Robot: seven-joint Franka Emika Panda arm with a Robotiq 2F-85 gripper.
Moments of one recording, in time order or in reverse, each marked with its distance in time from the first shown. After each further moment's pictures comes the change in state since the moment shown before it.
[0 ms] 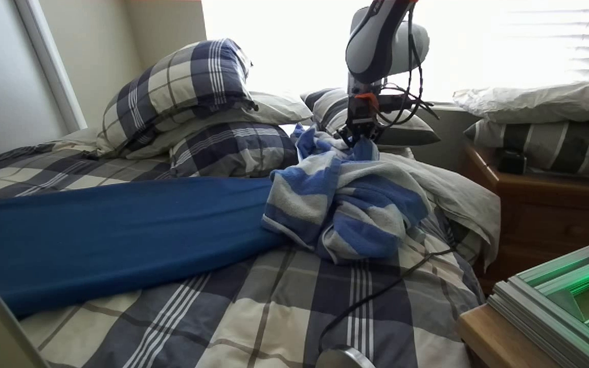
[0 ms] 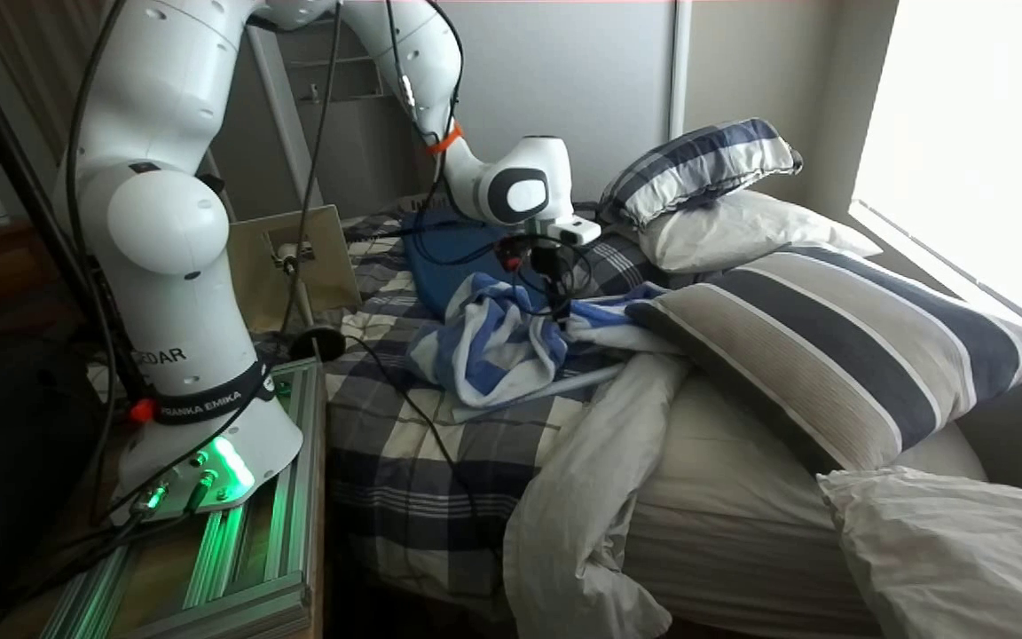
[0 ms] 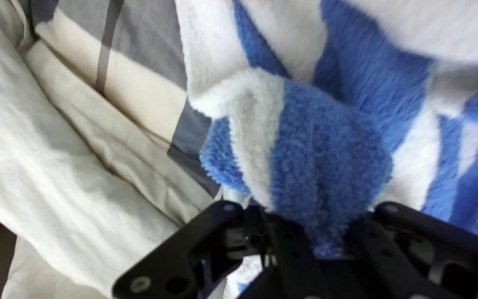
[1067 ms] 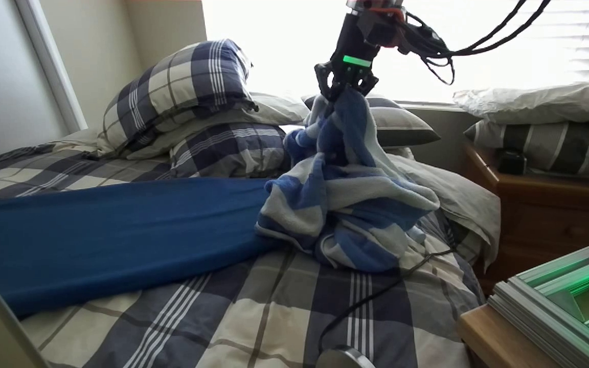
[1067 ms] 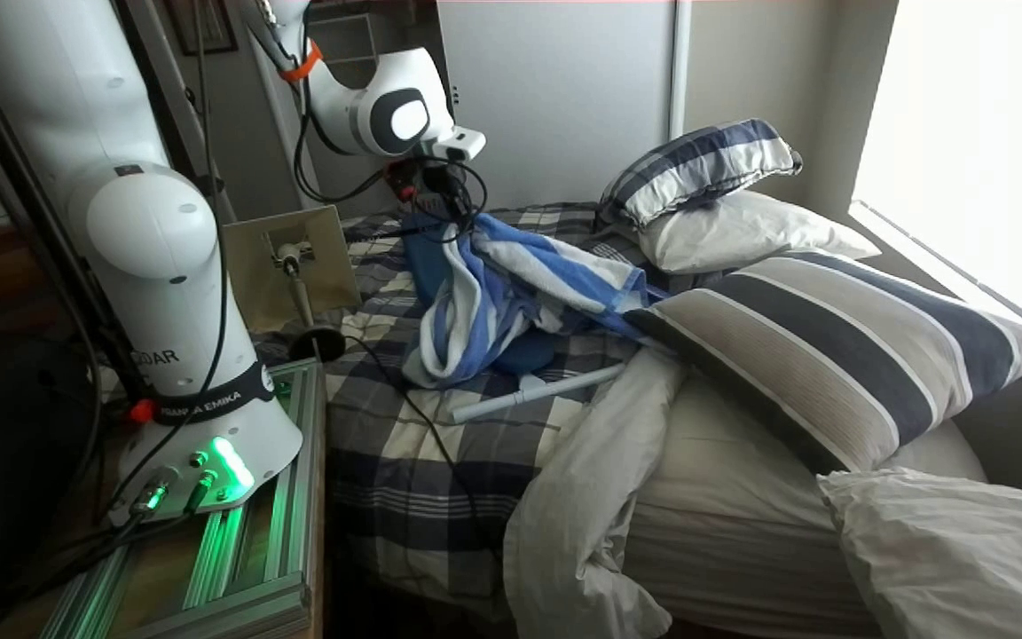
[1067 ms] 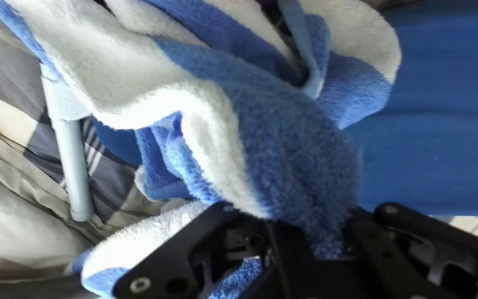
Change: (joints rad) arm -0.116 -0.562 0.455 -0.402 -0.036 0.168 0.118
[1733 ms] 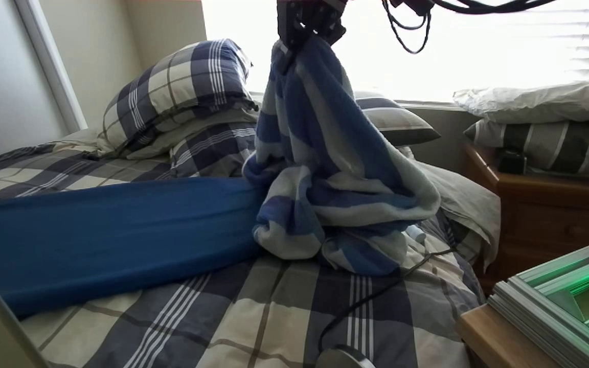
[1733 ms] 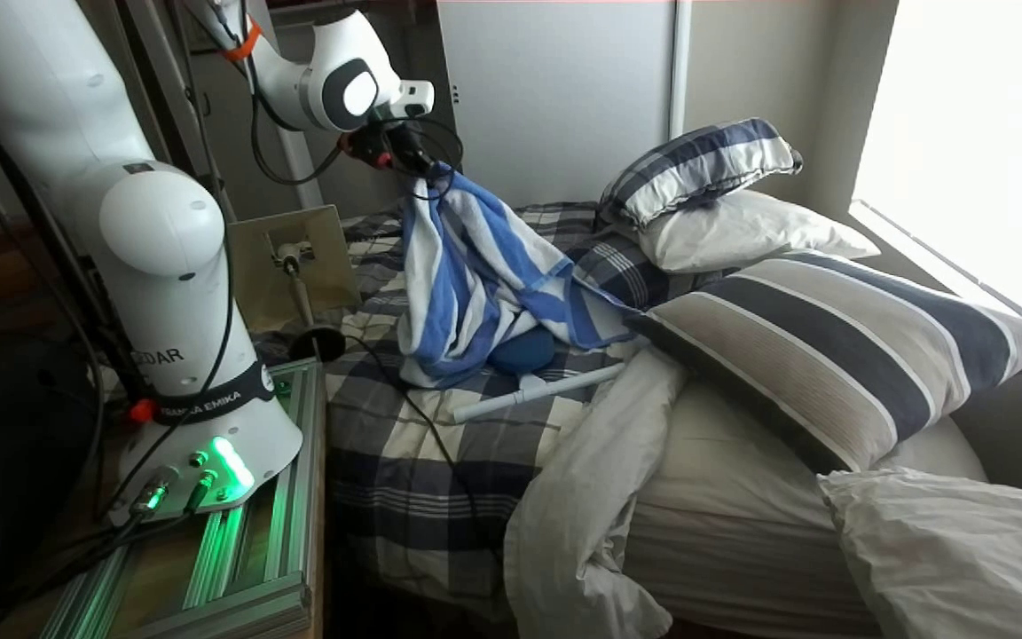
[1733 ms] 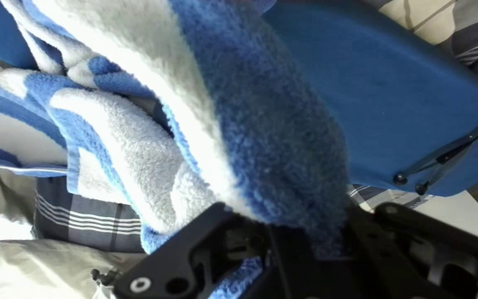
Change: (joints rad) arm 0.082 -0.131 0.128 -0.014 0.124 0.151 -0.230
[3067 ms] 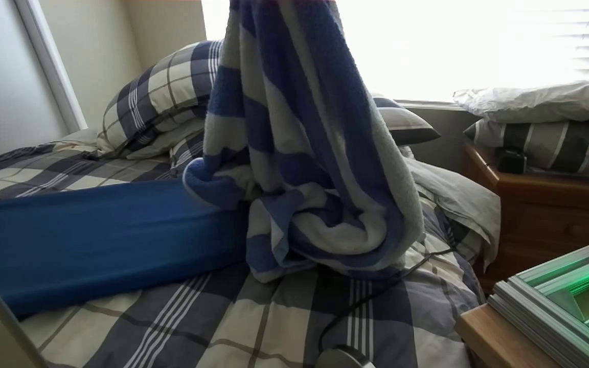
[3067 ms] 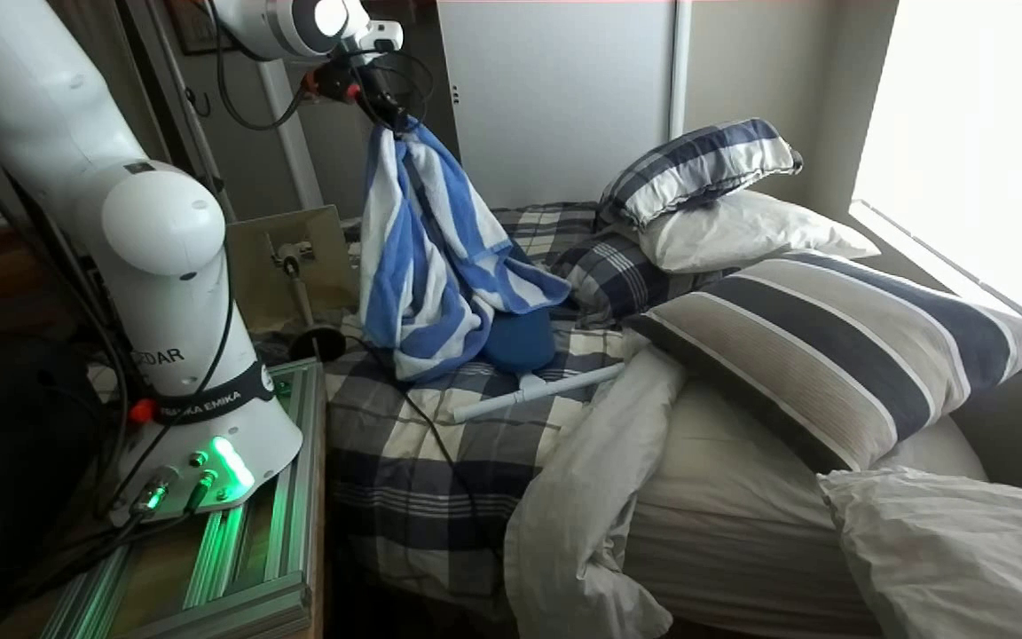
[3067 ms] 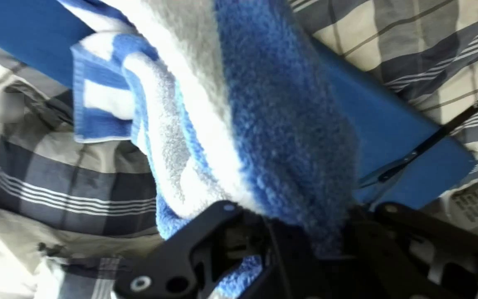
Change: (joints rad) arm 0.006 -0.116 0.064 0.216 -0.008 -0.407 0.015
